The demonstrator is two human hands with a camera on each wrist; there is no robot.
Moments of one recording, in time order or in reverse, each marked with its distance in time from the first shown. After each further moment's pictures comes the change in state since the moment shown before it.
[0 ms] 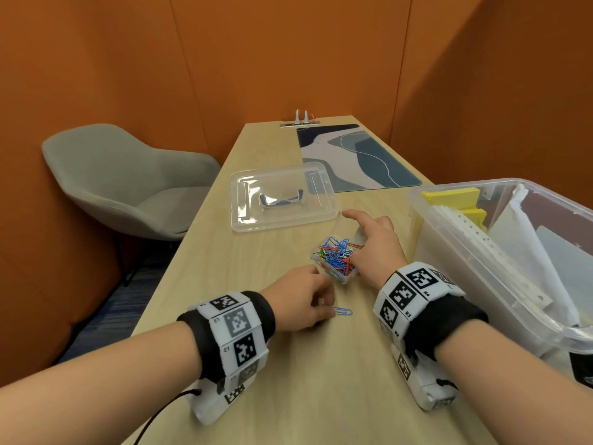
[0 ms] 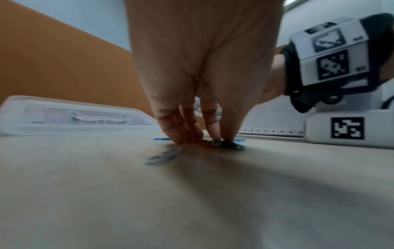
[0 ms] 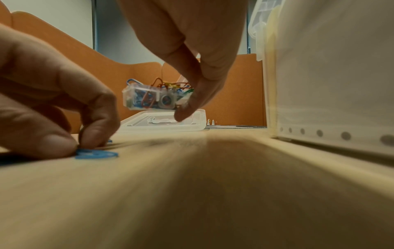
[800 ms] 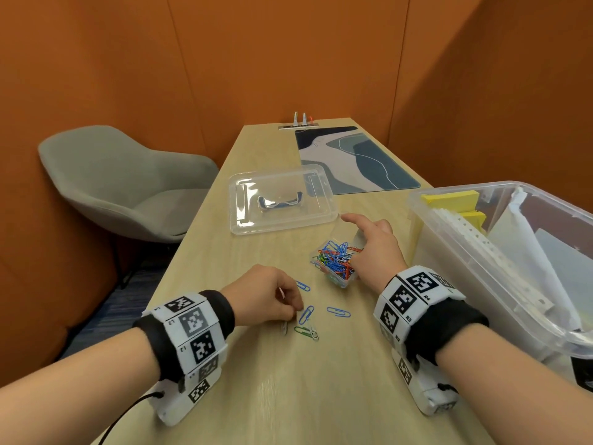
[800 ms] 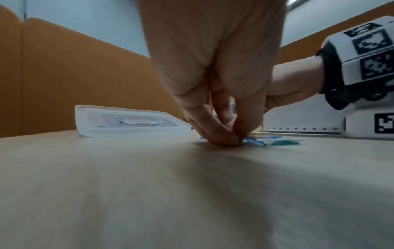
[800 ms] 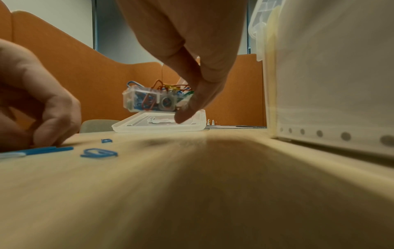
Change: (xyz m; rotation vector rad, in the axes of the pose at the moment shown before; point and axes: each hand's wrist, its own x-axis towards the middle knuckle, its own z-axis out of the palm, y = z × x) left_hand -0.017 -0.036 -0.019 -0.112 0.013 -0.072; right_hand 0.002 0.001 0.002 -0.007 -0.010 0.013
